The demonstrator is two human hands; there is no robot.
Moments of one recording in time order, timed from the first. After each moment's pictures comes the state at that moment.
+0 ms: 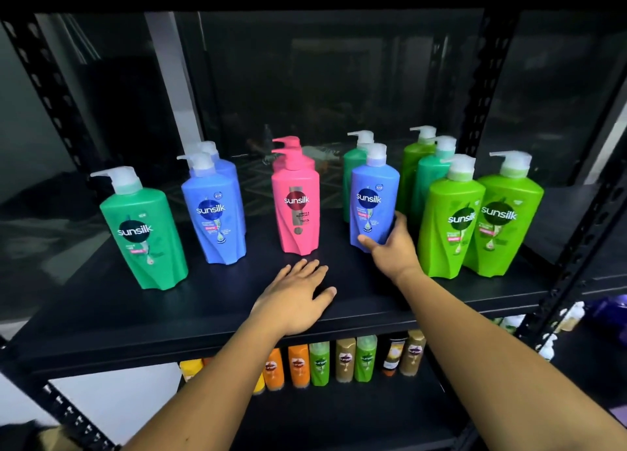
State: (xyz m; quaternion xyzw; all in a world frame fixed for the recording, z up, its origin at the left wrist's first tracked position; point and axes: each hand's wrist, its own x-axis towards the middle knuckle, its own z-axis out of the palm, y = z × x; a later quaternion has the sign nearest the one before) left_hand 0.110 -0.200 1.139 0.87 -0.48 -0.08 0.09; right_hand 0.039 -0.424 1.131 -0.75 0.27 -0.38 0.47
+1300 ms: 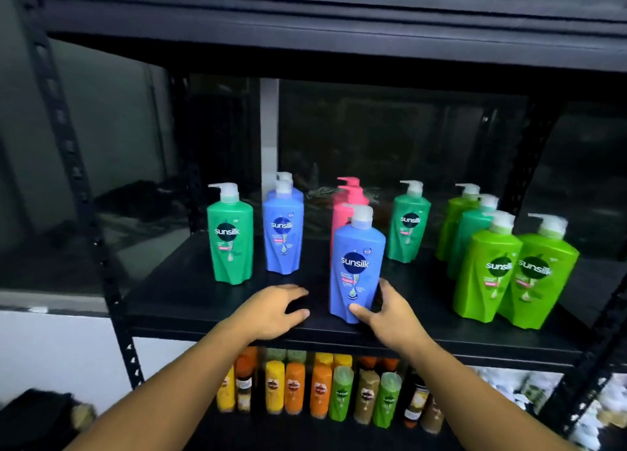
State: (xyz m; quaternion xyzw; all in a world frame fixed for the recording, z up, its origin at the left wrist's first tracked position) left_hand 0.151 -0.074 1.146 0.88 -0.44 -0.02 0.16; right_hand -0.005 -0.290 1.145 -0.85 0.19 -0.20 0.45
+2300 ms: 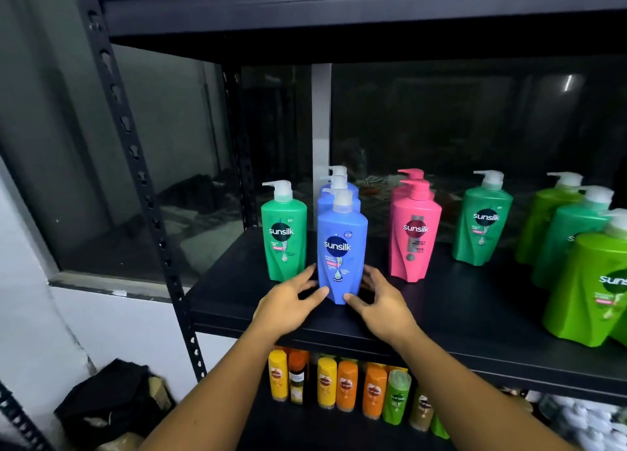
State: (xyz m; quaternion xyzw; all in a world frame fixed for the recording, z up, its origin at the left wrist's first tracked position) left_hand 0.183 -0.022 1.142 0.89 -0.24 -0.05 0.39; right_hand 0.092 -0.220 1.136 -0.85 0.09 -0.18 0.48
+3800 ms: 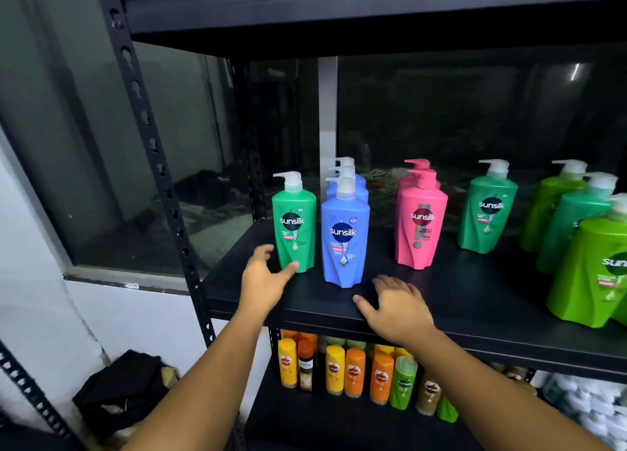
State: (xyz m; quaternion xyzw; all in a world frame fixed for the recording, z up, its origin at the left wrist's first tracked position) left_hand 0.203 0.017 1.145 0.84 -0.09 0.09 0.53; right_hand 0.068 -0.209 1.136 -0.98 0.14 -0.11 0.09
